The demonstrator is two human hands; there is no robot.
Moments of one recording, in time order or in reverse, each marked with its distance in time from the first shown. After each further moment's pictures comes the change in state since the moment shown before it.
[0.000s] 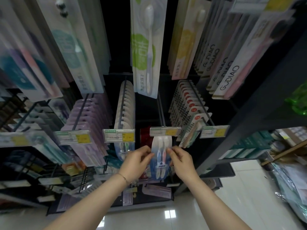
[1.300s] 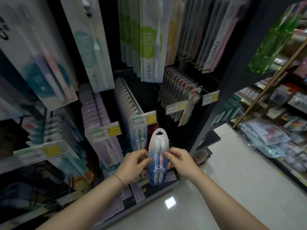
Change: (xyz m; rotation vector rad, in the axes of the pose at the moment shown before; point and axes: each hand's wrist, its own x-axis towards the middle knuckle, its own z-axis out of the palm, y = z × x) left_hand -0.055 -0.057 -0.082 -0.070 -0.356 0.097; right_hand -0.092 -0.036 0.095 0.044 0.066 0.162
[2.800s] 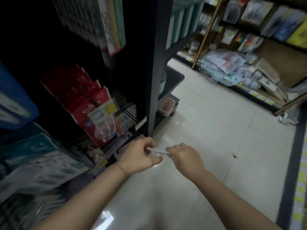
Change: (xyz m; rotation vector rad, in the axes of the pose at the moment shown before) left_hand 0.092 -0.139 0.266 0.074 -0.460 0.100; right_hand -0.039 0.339 -0.032 -1.039 0.306 0.011
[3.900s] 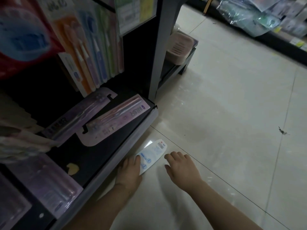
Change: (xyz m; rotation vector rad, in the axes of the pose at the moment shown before) left_hand 0.132 -0.479 0.276 0.703 -0.175 -0.171; right_hand 0.000 0.098 0.478 -0.180 -0.145 0.111
